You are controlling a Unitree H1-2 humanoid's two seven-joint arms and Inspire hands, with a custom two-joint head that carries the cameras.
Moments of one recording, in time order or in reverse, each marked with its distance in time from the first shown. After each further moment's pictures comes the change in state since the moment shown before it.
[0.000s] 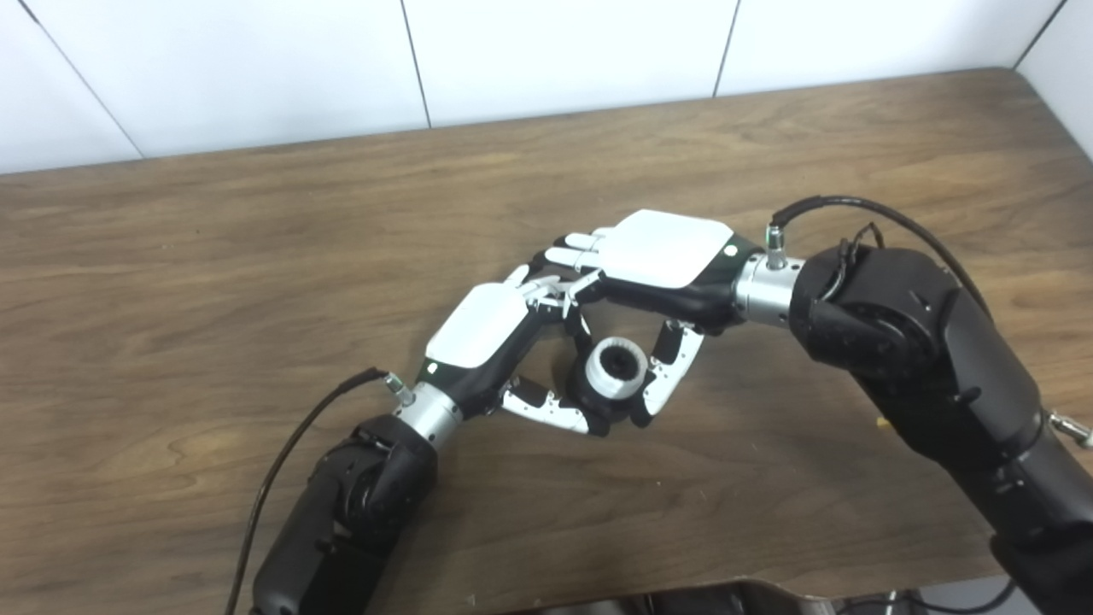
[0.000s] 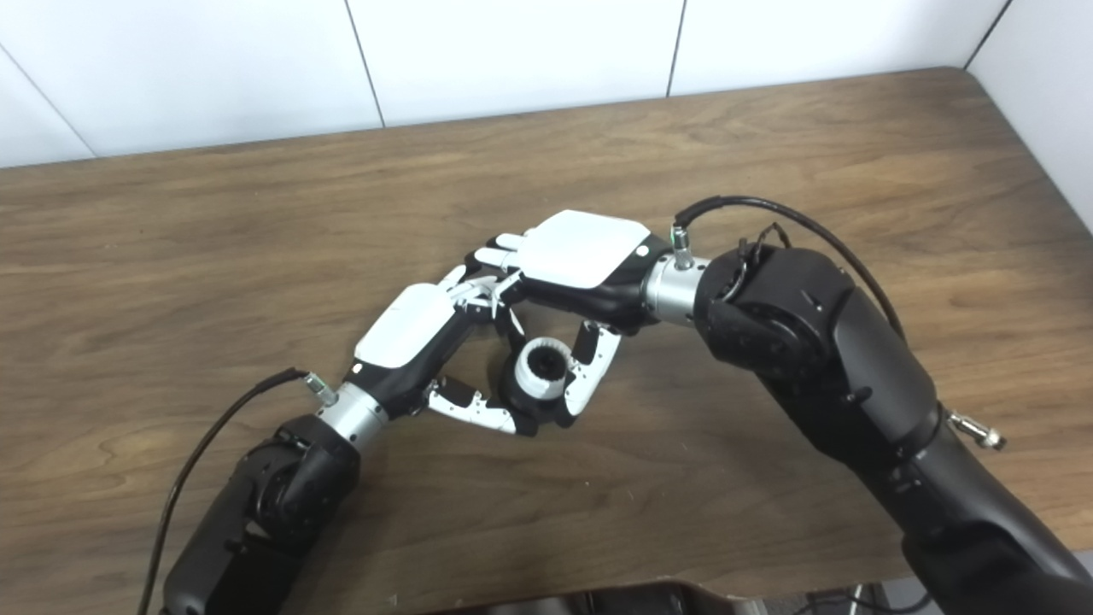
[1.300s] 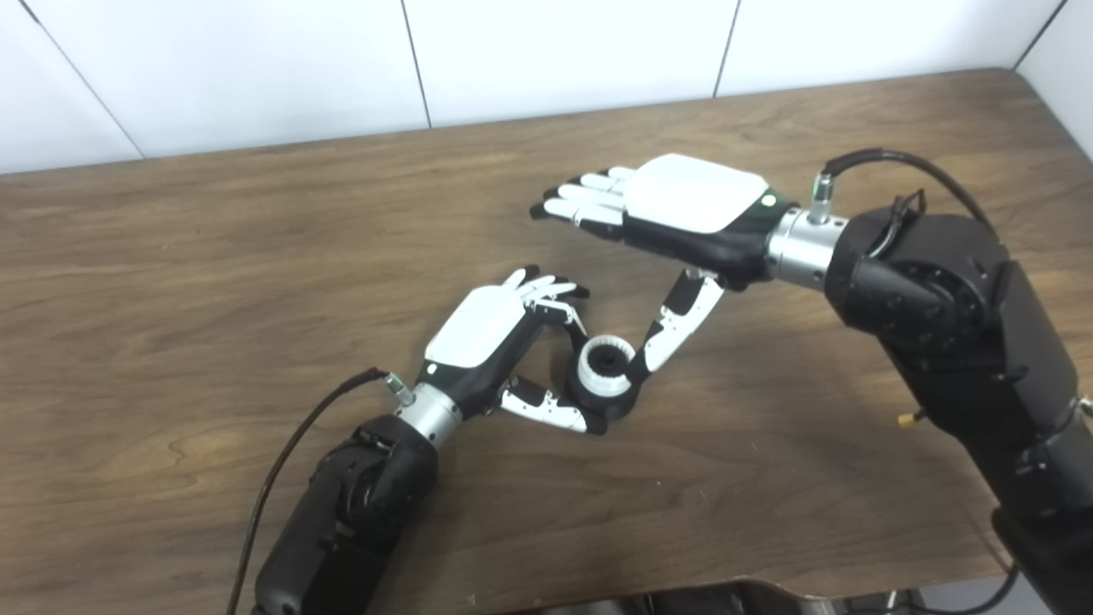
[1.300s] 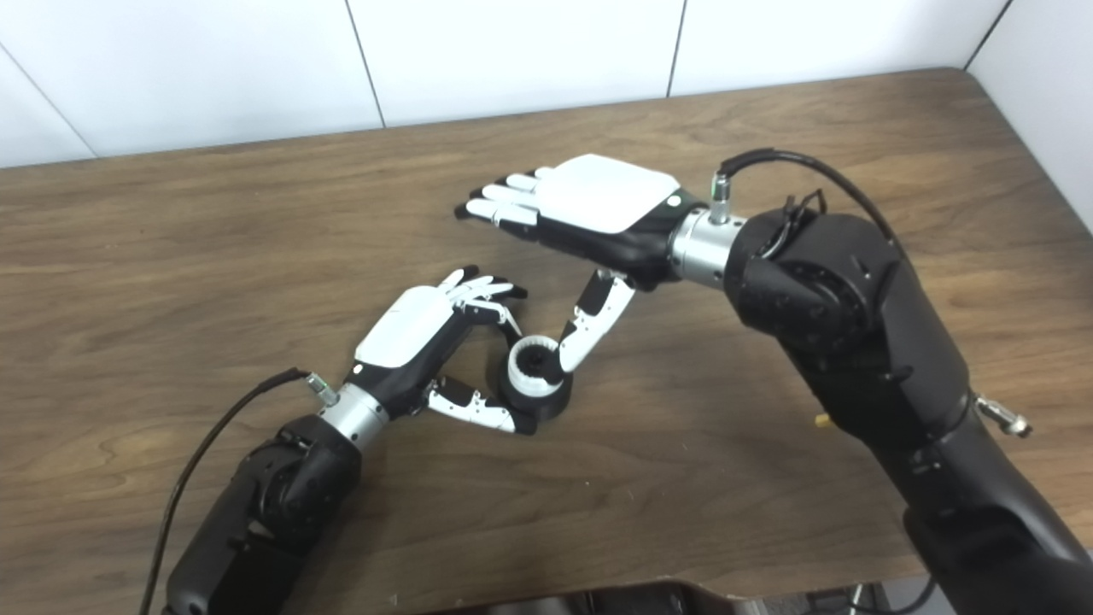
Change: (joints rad) left arm -0.003 0.001 -0.001 0.030 0.000 0.021 -0.002; right arm -0.044 -0.013 -0.113 -0.075 0.096 0.114 0.001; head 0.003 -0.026
